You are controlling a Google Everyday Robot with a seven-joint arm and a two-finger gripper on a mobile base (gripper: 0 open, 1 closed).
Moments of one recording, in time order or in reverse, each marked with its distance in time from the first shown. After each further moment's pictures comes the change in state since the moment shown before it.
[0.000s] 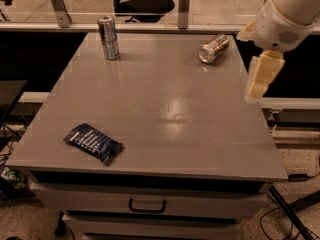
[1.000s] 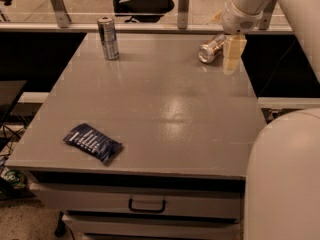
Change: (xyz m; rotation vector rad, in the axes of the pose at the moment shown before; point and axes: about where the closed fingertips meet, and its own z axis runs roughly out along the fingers) arm -0.014 -0.144 0.084 0.057 0.004 -0.243
